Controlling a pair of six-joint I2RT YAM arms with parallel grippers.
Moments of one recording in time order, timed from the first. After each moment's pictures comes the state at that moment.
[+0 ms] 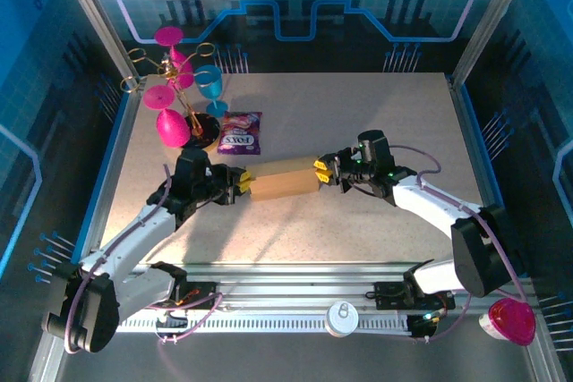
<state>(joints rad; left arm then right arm) -0.29 1.06 0.57 -0.15 0.45 -1.80 0.41 1.38 0.74 0.01 -0.55 1.67</state>
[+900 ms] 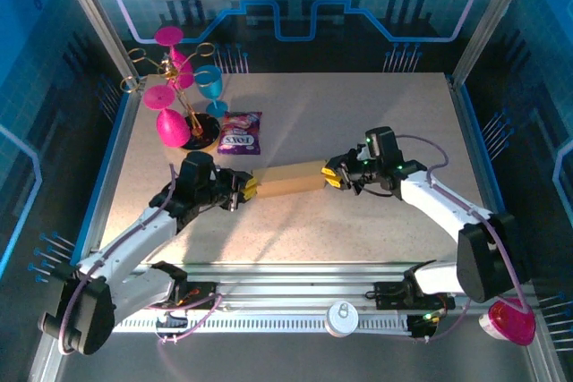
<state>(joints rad) -0.35 1.03 0.56 -0.17 0.47 -1.70 0.34 1.33 0.81 -0.30 -0.62 1.28</state>
